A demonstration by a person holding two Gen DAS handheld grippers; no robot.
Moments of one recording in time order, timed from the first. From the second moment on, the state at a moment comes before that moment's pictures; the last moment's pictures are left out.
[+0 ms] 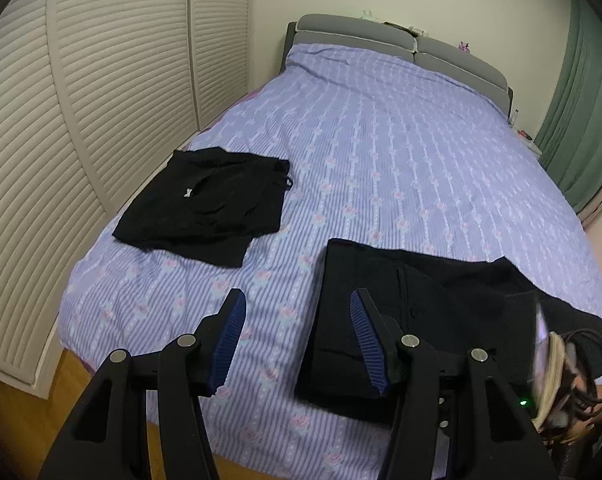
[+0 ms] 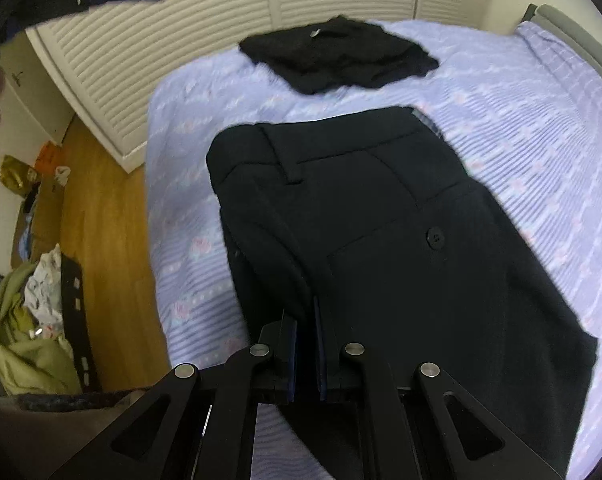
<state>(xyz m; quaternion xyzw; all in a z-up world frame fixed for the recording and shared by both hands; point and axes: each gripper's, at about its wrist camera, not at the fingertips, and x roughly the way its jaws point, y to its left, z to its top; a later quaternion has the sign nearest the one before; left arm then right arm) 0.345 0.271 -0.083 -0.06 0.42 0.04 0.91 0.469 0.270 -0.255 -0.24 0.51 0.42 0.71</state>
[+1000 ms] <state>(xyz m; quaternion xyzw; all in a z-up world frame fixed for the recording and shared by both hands) 0.377 0.188 -0.094 -0.03 0.40 -0.03 0.91 0.478 0.167 -0.231 -0.19 0.44 0.28 0.83</state>
